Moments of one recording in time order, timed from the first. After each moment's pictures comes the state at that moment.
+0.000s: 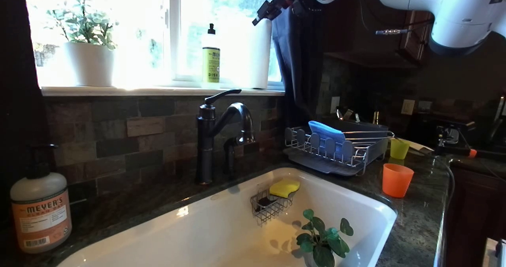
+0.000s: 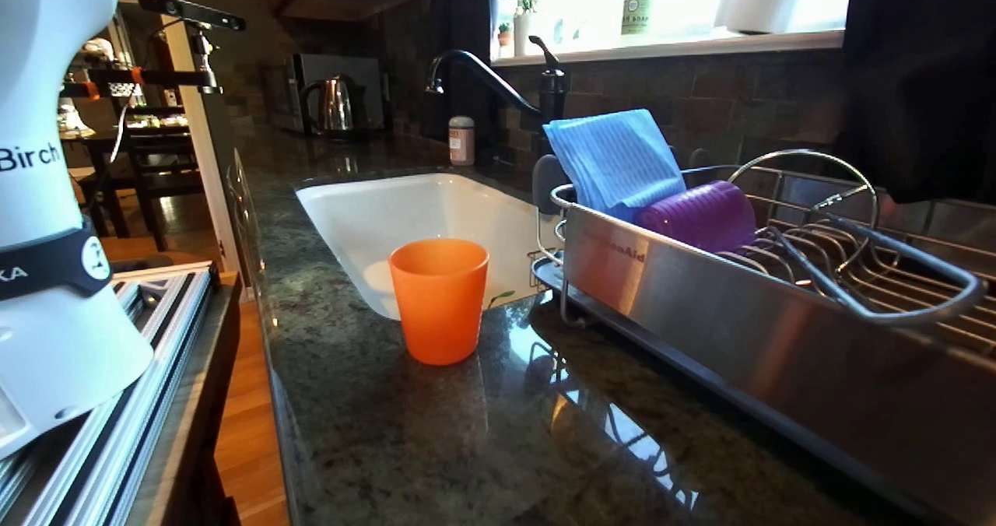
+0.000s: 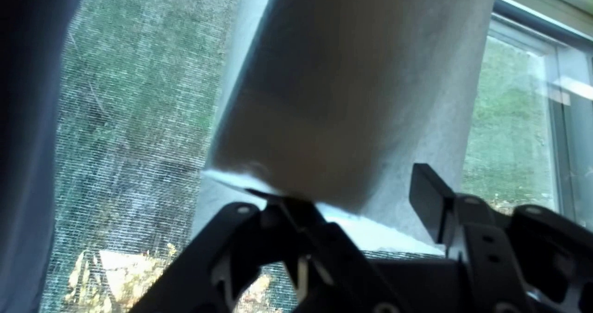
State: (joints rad) arm 2.42 -0.76 -1.89 -0.98 -0.63 2.26 -0.34
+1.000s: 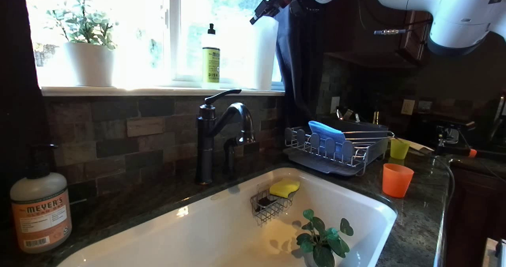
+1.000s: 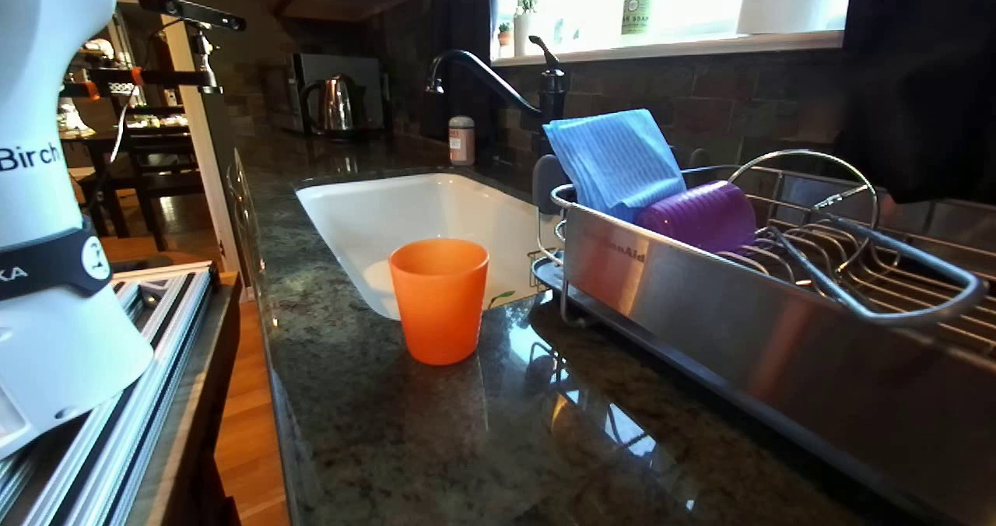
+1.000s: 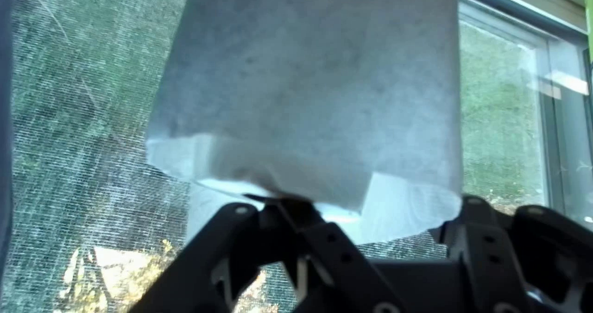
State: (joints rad) arm 2.44 -0.76 -1.89 -0.98 -0.63 2.27 -0.33
